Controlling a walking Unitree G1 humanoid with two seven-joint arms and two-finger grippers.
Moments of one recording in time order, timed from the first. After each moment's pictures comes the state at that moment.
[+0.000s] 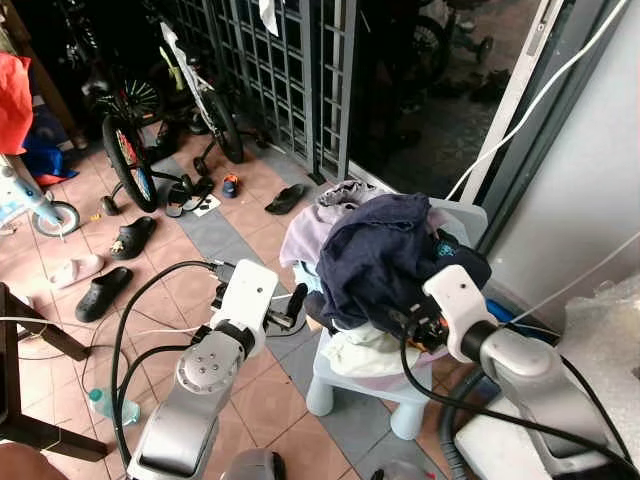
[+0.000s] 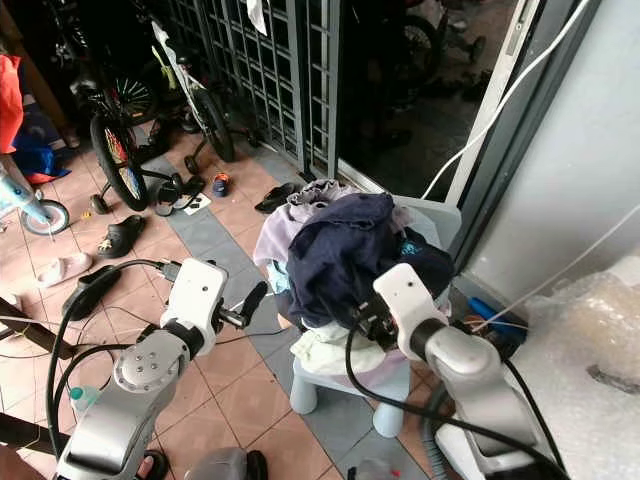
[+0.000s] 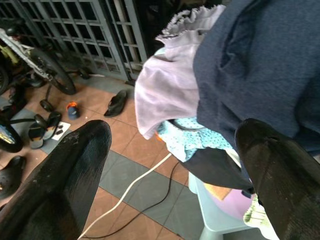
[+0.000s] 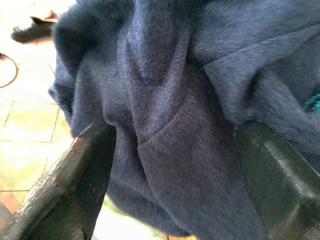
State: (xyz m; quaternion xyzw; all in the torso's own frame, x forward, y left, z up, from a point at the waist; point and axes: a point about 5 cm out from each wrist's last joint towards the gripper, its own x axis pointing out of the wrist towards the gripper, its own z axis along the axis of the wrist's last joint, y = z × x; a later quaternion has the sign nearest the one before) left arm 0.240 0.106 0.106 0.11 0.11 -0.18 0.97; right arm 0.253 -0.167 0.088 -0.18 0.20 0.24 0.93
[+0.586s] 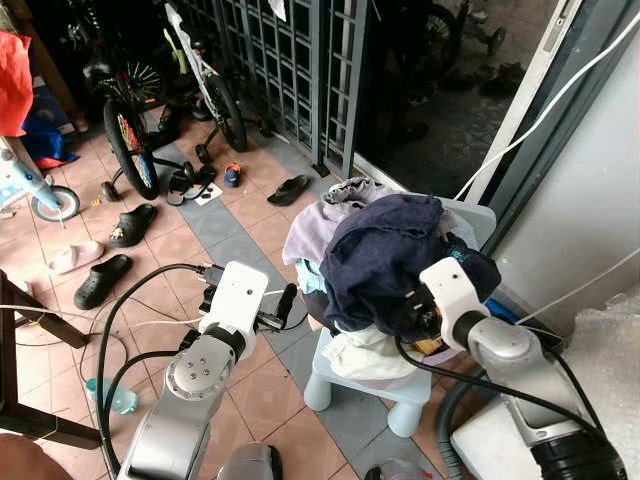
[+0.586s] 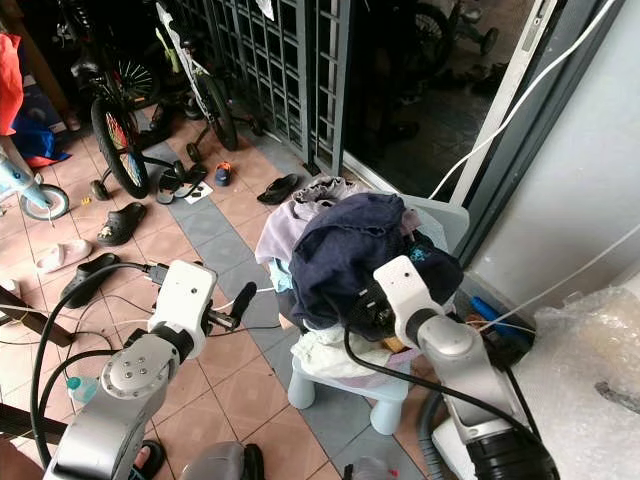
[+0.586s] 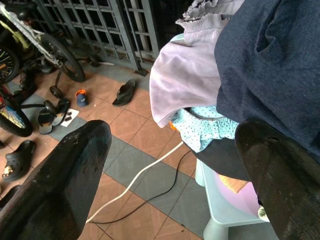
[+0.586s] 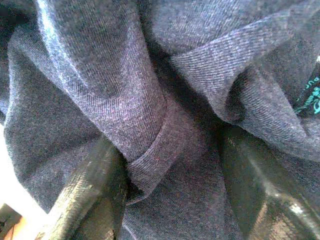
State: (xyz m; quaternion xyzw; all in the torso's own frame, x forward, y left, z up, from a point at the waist) left arm 0.234 0.113 0.106 0.11 0.12 -0.16 0.97; right arm 0.269 -0.180 0.079 -0.19 0.22 0.20 0.94
